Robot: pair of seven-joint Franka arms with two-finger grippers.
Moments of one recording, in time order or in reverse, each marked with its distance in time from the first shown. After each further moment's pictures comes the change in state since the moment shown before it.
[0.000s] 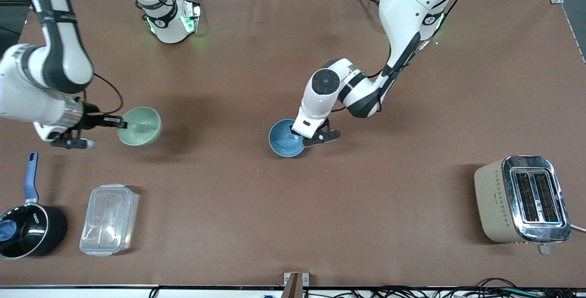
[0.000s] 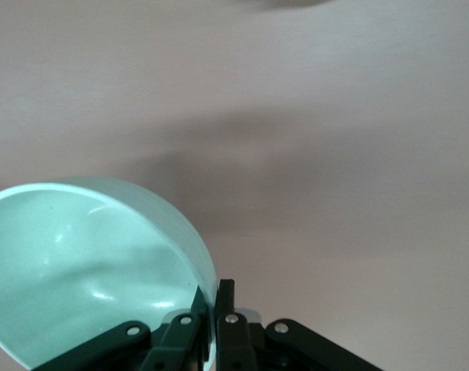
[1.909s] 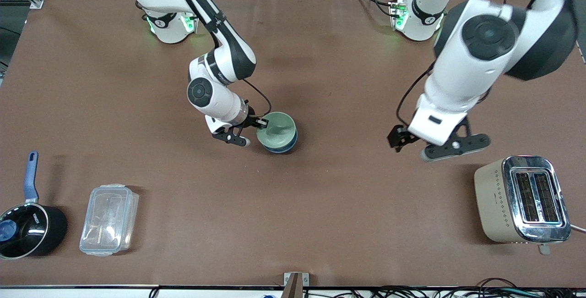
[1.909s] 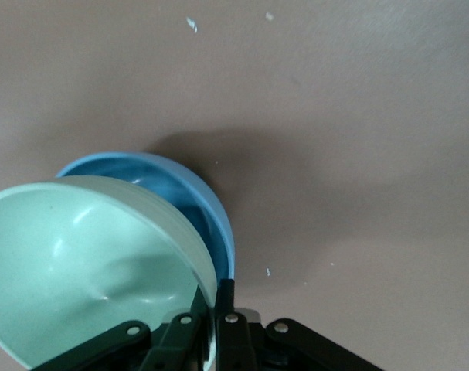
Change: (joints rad) left arm 0.350 -0.401 0.029 0.312 0.018 -0.718 0.581; right arm 0.684 0.304 -0.002 0.116 0.249 0.403 0.650
